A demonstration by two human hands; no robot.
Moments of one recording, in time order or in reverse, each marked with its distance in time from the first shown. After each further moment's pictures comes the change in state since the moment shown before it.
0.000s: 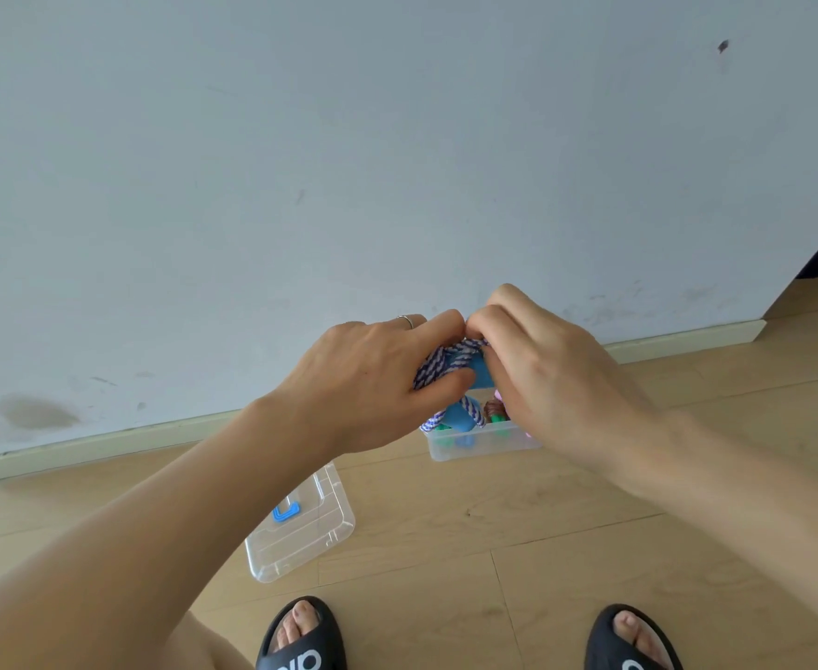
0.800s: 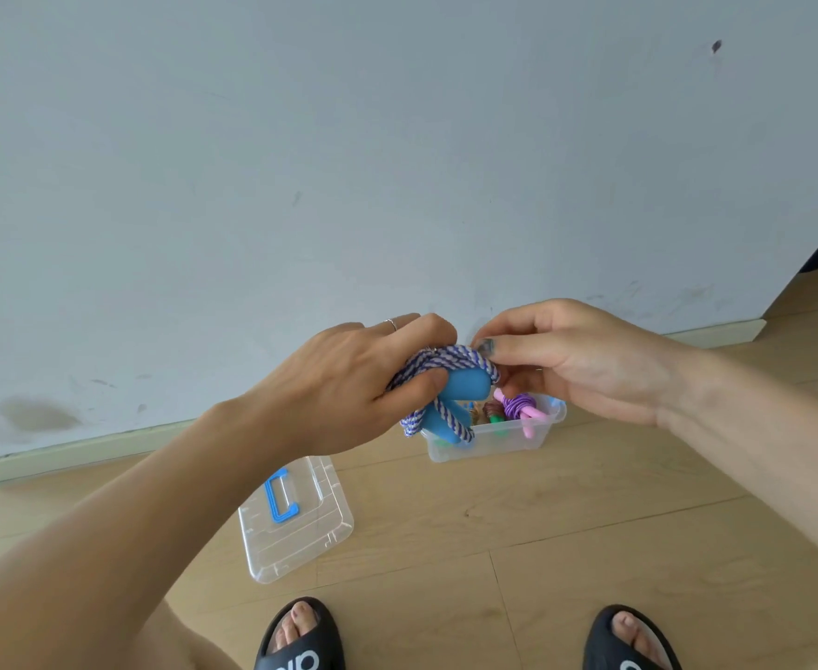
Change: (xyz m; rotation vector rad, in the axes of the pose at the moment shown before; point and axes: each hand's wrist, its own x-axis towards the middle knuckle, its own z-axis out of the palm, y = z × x) left_hand -0.008 -0.014 -0.003 -0.118 0.000 0.155; right_hand 0.008 0.031 -0.016 1.337 -0.423 0.625
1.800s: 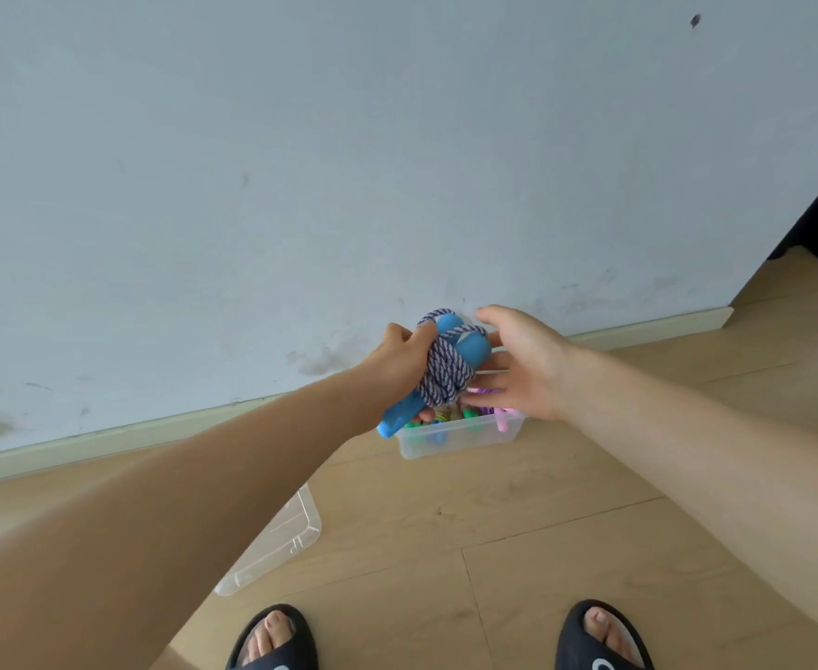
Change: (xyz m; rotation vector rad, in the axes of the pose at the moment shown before) left_hand 0.093 -0.015 0.110 -1.098 -0.152 -0.944; right_hand 0.063 0.050 -0.026 0.342 0.435 0.379
